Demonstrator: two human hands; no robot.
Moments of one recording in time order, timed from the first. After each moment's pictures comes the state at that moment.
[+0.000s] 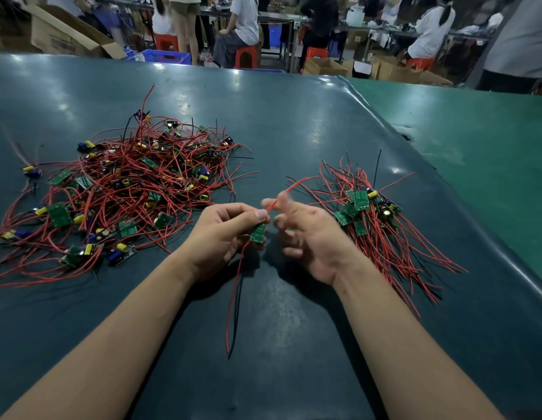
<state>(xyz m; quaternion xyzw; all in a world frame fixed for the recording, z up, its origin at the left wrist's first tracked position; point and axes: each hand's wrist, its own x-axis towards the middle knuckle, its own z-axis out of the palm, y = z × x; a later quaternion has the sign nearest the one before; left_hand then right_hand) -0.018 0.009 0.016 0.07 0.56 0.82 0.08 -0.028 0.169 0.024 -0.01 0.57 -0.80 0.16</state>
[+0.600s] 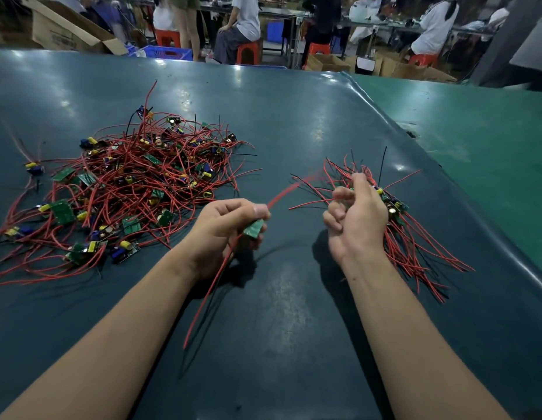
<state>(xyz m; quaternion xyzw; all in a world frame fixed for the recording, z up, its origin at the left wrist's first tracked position) -0.014 0.005 0.024 0.06 0.56 0.82 0.09 -0.040 0.183 0.035 0.12 0.43 -0.88 -0.14</state>
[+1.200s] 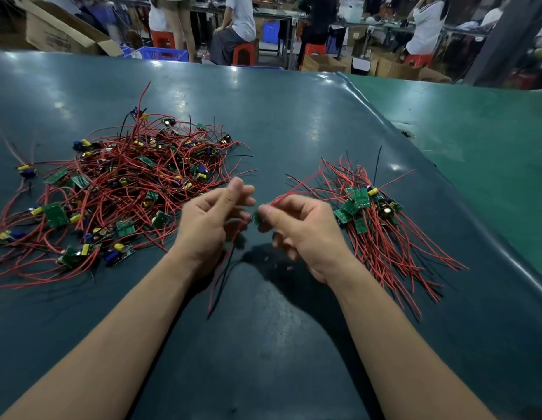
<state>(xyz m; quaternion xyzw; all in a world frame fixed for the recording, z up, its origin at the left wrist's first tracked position) -0.020 0.008 0.022 -0.01 0.60 0.79 -0.08 -0.016 0.160 0.031 -0.07 0.68 -0.73 0.03</state>
